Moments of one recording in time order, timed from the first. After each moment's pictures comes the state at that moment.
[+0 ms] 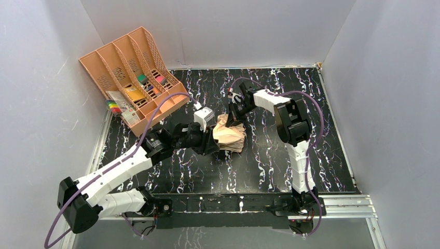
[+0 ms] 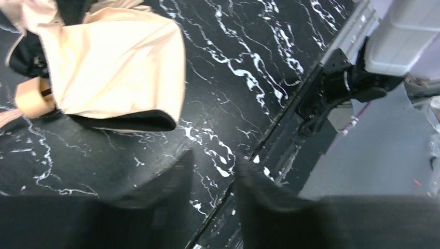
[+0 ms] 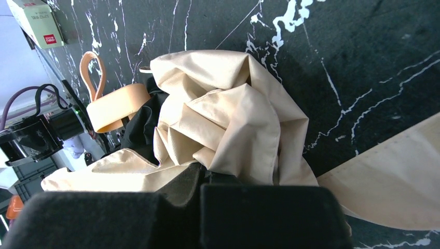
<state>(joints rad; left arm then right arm) -0.81 1.09 0.91 -0.38 0.31 -0.35 0.43 2.28 1.68 -0.67 -0.76 0.18</state>
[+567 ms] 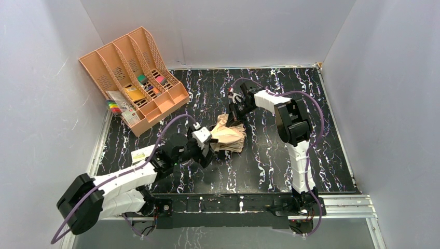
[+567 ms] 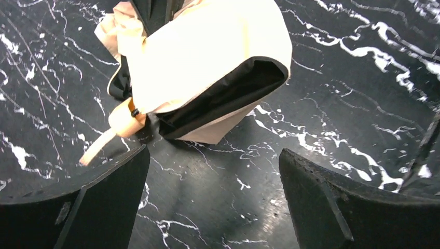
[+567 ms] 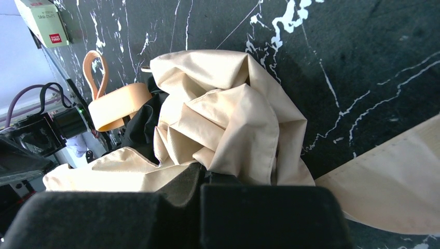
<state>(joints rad) -0.81 1.02 0.42 0.21 0.10 0.03 0.42 2.28 1.66 -0.65 -0.78 0.17</state>
